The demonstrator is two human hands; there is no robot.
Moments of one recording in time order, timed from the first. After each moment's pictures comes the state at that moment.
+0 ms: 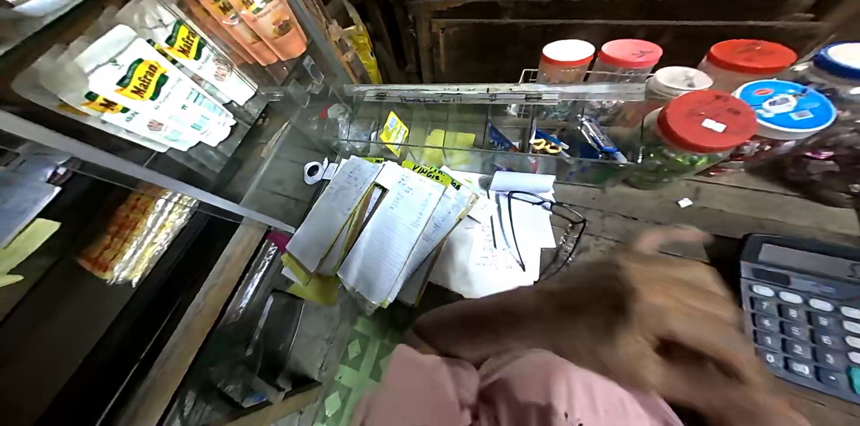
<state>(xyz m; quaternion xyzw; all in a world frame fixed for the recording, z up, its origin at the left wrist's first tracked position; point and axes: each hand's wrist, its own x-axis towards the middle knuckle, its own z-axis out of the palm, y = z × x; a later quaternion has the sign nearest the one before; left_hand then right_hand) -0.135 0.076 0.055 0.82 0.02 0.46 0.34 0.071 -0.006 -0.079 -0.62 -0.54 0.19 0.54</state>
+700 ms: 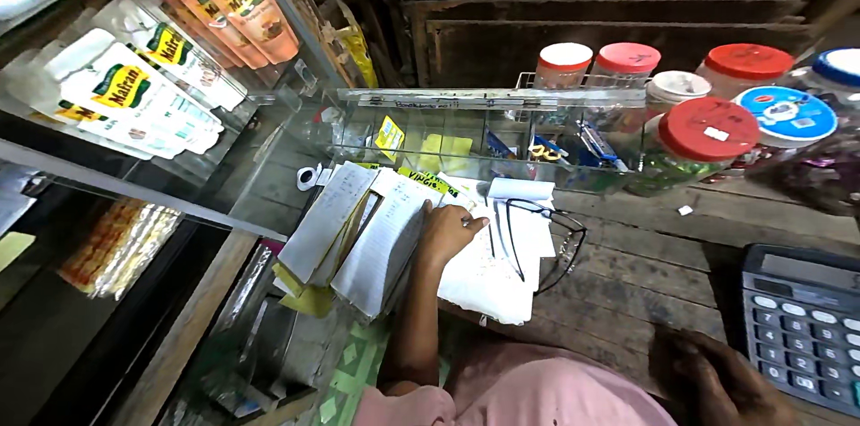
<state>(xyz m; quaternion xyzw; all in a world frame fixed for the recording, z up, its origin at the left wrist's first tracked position) -0.257 0.153 -0.031 0.66 0.68 0.06 0.31 0.116 -0.012 -0.149 -0.60 -0.60 0.22 0.49</state>
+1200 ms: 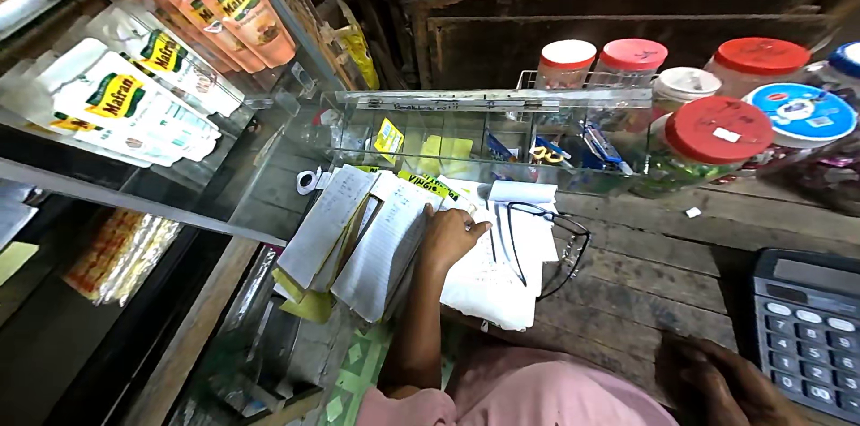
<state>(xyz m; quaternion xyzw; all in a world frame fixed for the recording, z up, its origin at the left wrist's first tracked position) -0.253 0.157 -0.032 0.67 0.67 0.04 0.31 0.115 -0.011 -0.150 -0.59 -0.59 0.24 0.50</state>
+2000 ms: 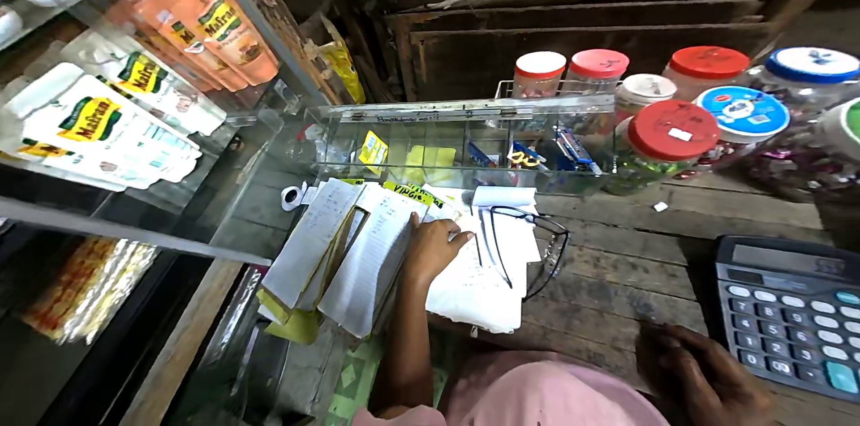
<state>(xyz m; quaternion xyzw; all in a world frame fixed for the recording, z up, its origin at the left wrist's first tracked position) -0.258 0.150 -0.038 0.69 0.65 0.06 0.30 0.119 -0.012 -0.153 -0.59 -0.61 0.20 0.48</state>
